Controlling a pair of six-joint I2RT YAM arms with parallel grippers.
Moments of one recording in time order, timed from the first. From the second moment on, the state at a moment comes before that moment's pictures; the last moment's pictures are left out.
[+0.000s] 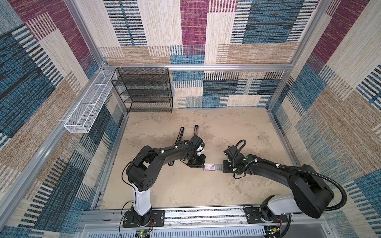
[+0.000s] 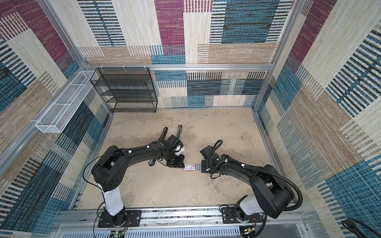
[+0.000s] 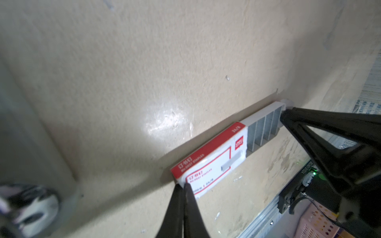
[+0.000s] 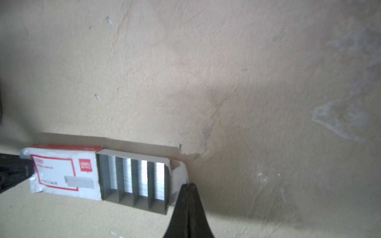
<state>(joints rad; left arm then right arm) -0.70 1.88 1.17 -0.51 0.42 -0.53 0.61 1.41 0.67 -0.43 0.06 0.63</state>
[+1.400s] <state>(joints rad) -0.71 1.72 1.12 -0.54 0.40 -0.57 0.61 1.49 0.77 -0.47 0.03 0.58</state>
